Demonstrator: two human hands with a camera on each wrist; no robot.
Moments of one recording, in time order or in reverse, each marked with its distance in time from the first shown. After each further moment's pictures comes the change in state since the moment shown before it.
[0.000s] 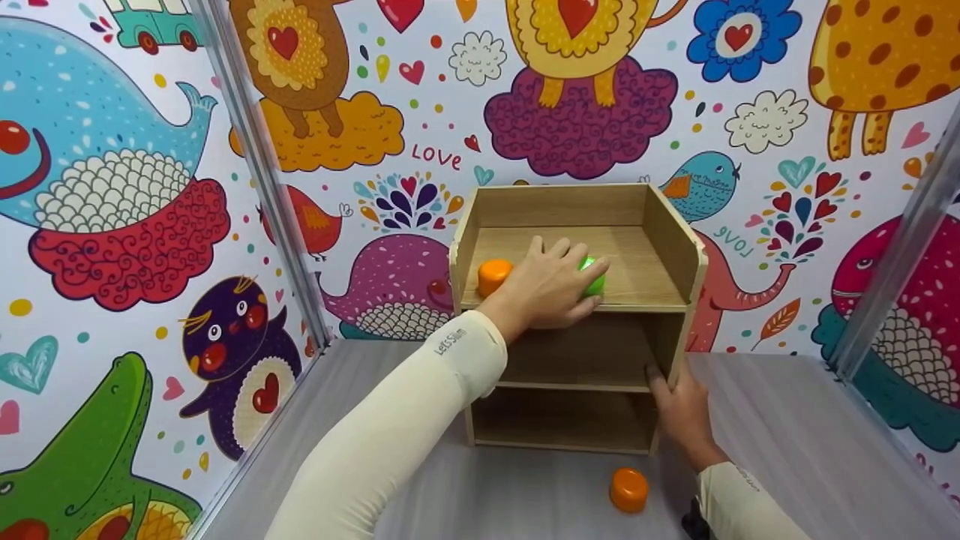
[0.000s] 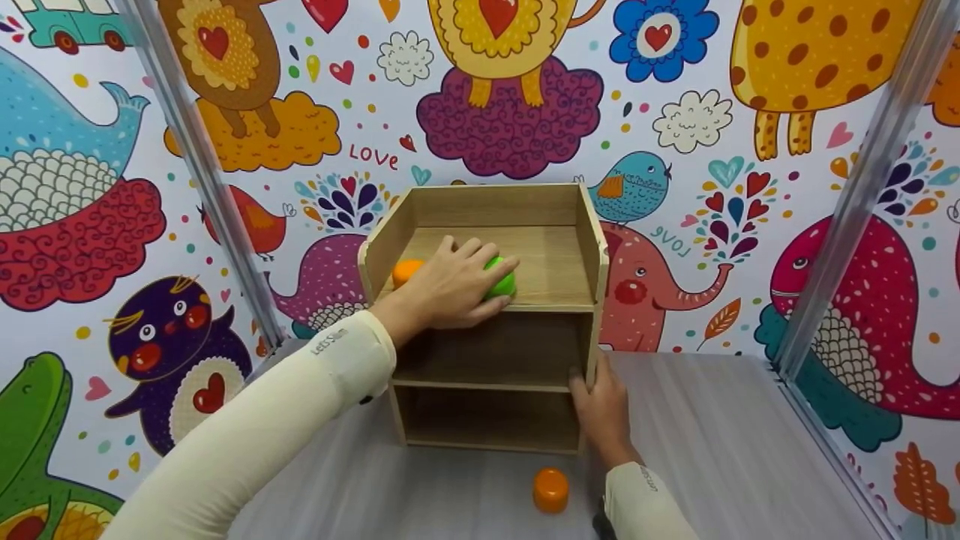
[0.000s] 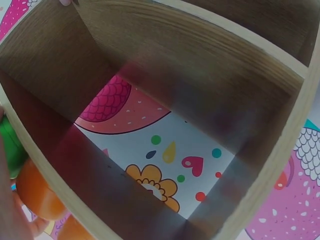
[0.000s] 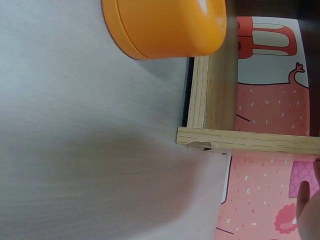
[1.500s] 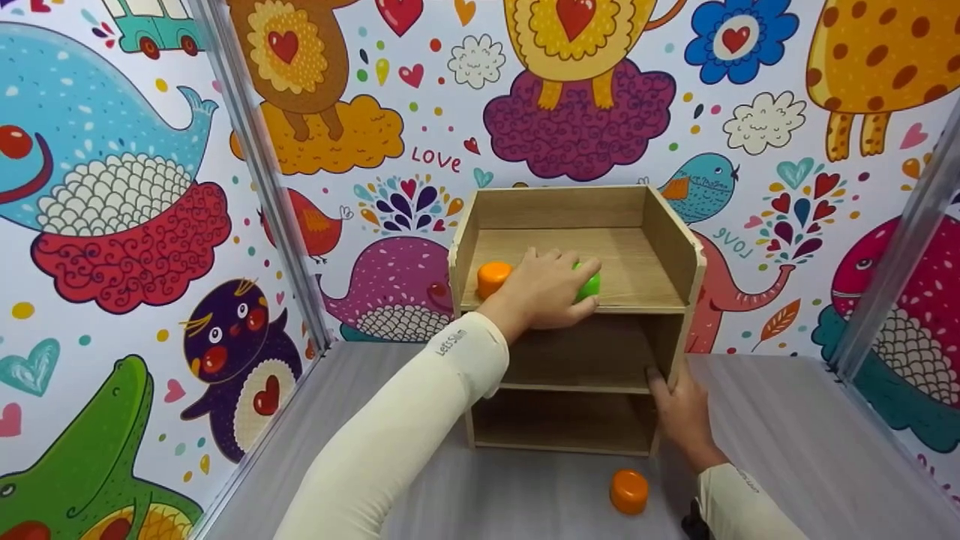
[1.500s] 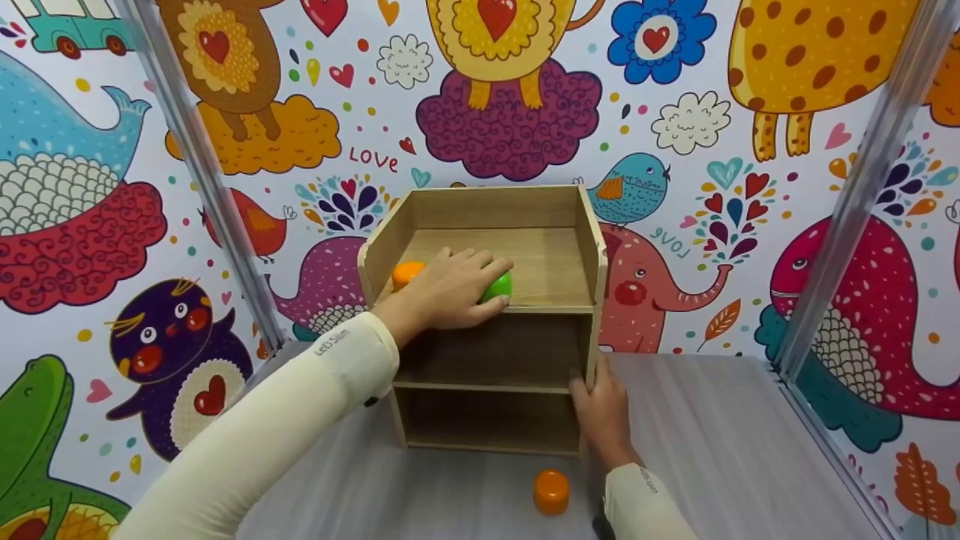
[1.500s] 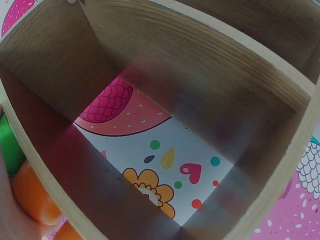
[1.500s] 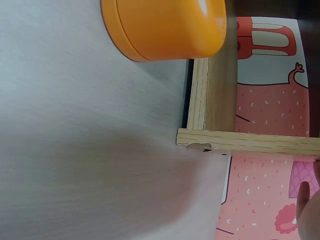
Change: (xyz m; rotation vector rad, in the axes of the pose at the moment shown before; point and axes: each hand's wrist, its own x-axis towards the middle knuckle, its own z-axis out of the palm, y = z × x) left_hand 0.004 0.000 0.003 -0.189 -0.156 -0.103; right_hand -0.001 0.002 0.001 0.018 0.006 -0.033
